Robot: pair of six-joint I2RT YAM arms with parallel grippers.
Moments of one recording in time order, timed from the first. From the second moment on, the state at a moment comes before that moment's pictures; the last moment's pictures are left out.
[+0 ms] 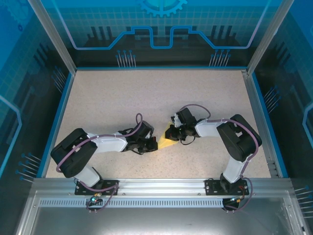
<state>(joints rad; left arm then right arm) -0.74 1.56 0.64 -0.09 0.29 -0.90 0.56 1.77 0.80 -0.06 -0.52 0.73</state>
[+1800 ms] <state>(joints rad) -0.62 1.48 0.72 -0.18 0.20 -0.91 0.55 1.60 0.77 -0.16 -0.26 0.97</state>
